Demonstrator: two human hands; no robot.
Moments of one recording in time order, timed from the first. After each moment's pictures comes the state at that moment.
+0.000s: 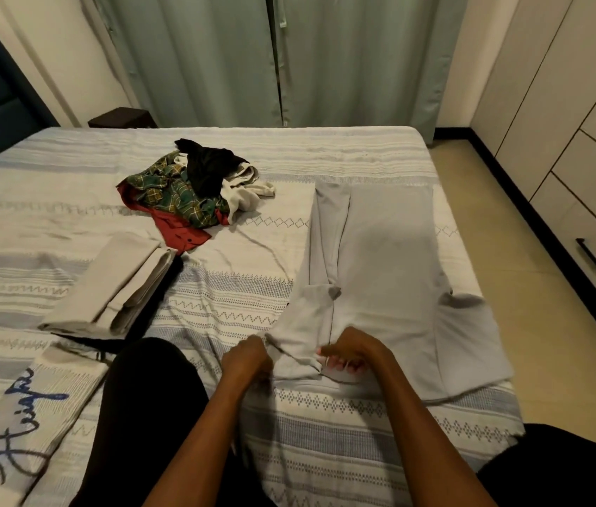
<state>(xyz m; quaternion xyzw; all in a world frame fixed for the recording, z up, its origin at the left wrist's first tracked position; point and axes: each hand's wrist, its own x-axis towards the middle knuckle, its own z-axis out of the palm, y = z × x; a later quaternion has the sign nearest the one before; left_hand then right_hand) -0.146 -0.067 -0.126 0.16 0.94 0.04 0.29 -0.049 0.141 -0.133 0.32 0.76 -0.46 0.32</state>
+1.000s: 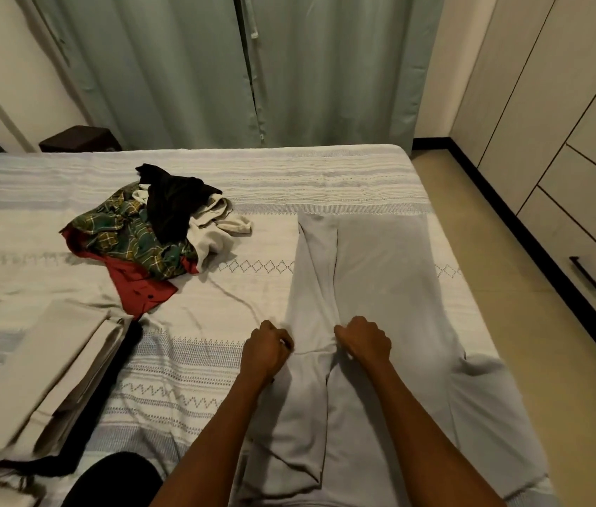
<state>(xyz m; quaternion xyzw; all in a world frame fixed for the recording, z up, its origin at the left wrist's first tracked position) -0.280 0.072 -0.156 0.30 0.92 0.20 0.15 -0.171 0.256 -0.158 0.45 0.84 -0.31 0.06</state>
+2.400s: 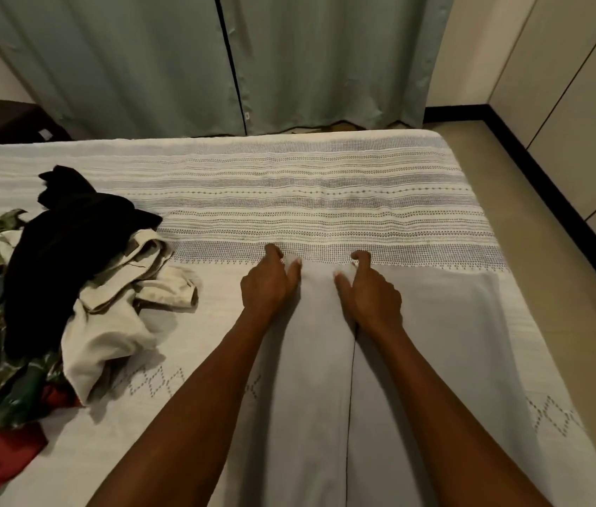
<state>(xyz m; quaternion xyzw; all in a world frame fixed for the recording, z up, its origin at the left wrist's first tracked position) -0.588 0.383 -0.197 0.24 0.94 0.24 0.05 -0.449 0.510 -0.196 0.38 0.88 -0.27 -0.10</state>
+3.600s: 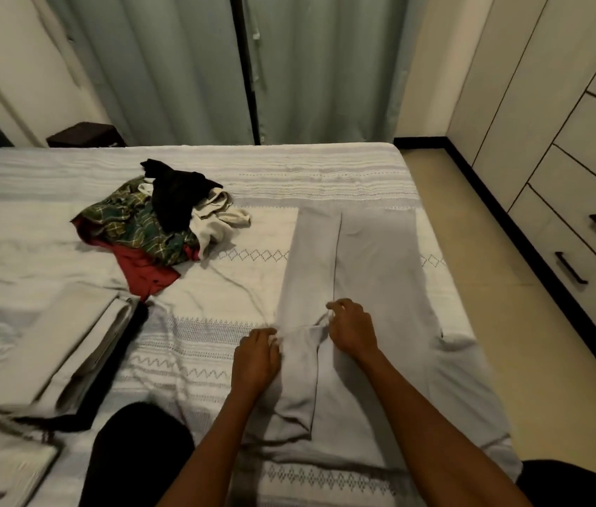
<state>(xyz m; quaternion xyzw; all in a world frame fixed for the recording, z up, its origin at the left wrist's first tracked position) -0.218 0.021 -0.174 0.31 0.91 0.28 0.00 -0.132 0.239 -0.160 0.26 0.94 -0.23 -0.07</state>
